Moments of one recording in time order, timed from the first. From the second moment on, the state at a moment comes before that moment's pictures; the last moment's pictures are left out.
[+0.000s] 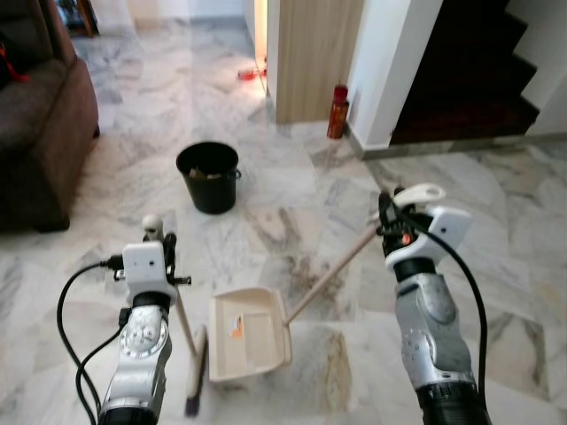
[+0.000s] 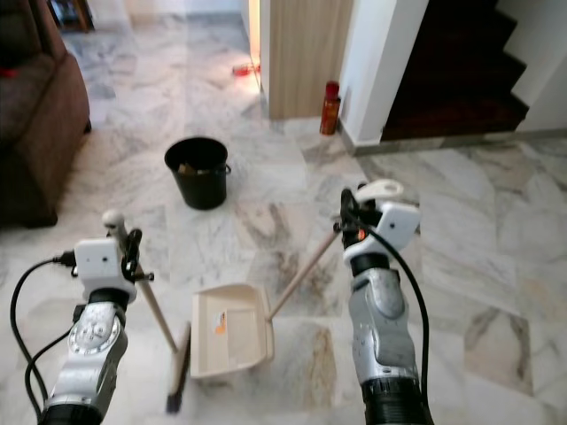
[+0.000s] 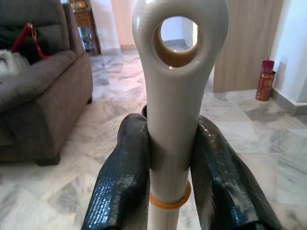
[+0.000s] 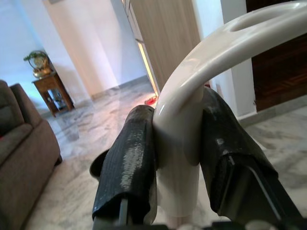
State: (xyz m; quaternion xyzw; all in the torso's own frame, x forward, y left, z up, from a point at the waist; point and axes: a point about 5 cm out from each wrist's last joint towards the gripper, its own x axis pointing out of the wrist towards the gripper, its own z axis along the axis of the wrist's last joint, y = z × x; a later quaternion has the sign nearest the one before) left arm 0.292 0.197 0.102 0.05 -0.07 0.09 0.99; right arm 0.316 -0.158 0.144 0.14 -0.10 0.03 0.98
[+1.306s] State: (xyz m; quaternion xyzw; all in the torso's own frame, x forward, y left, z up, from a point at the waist) left arm 0.296 0.187 0.104 0.05 -0.07 0.08 0.99; right arm 0.314 -0.146 0.157 0.13 -0.12 0.08 0.98
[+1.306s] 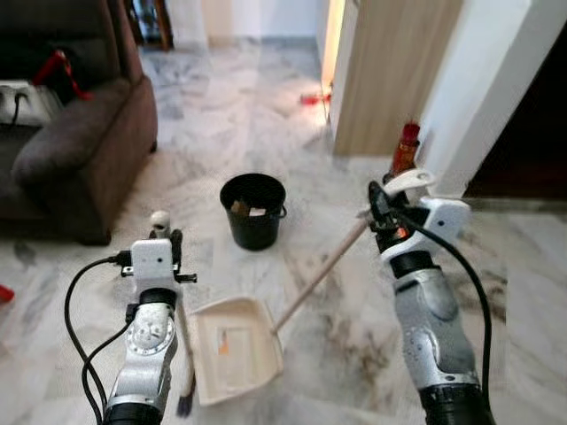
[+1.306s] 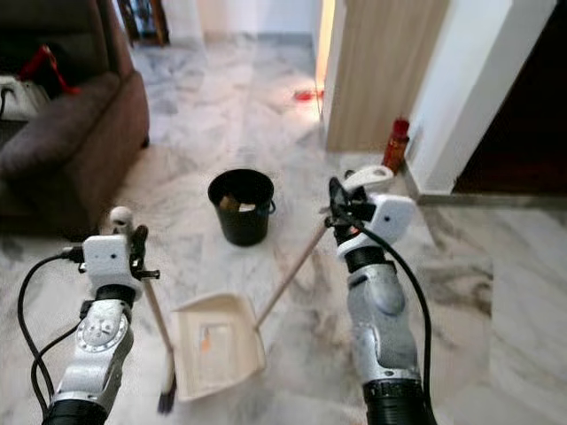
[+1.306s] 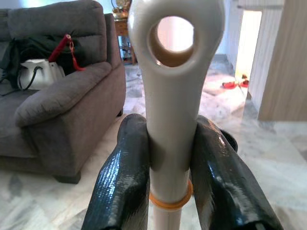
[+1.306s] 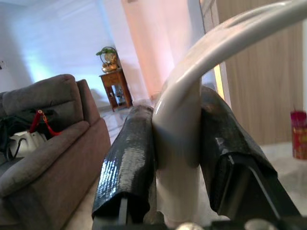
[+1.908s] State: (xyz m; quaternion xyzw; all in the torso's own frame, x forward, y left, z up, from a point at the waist) left arm 0.291 0.194 0.100 0.05 -0.07 0.09 0.99; right arm 0.316 -0.135 0.161 0.13 -0.12 0.10 0.98
